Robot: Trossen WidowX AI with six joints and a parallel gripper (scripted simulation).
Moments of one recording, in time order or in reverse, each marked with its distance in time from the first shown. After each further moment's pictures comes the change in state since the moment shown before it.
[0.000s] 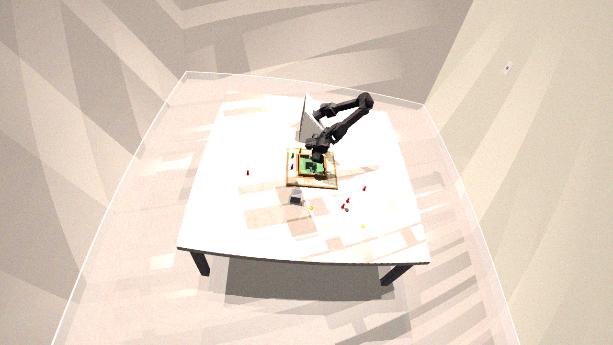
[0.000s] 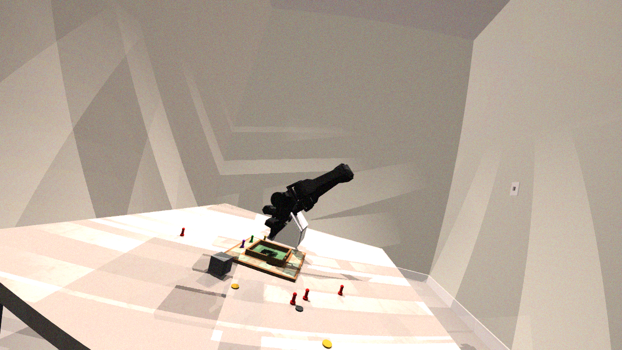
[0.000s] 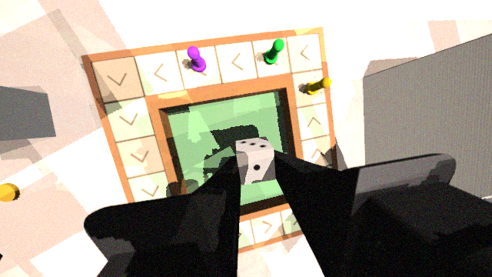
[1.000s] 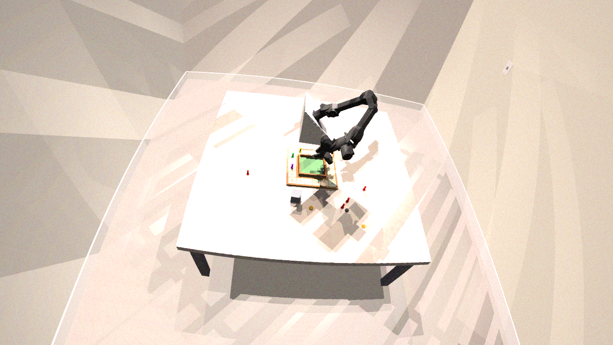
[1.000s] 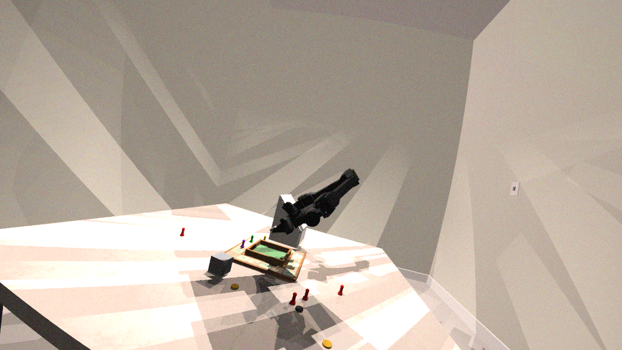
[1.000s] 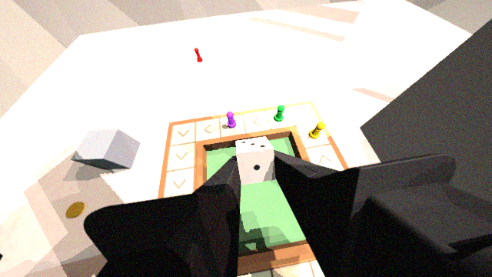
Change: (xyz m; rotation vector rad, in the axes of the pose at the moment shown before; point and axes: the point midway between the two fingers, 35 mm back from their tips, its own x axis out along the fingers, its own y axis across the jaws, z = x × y) arm -0.027 0.006 -0.018 0.021 -0.625 0.091
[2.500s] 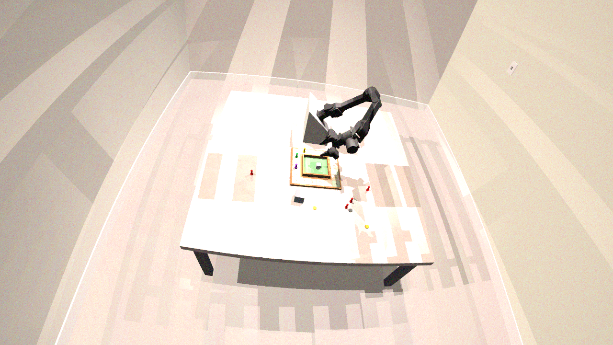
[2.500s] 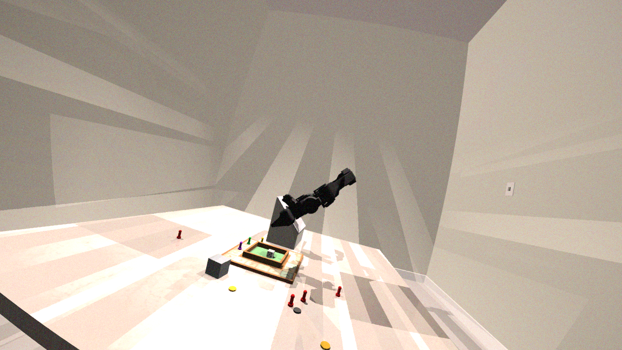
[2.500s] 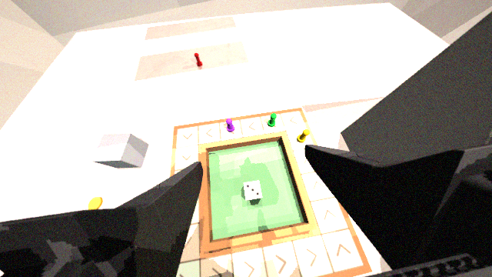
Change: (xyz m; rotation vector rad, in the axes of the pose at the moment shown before) arm -0.030 -0.001 0.027 -0.013 0.048 -0.018
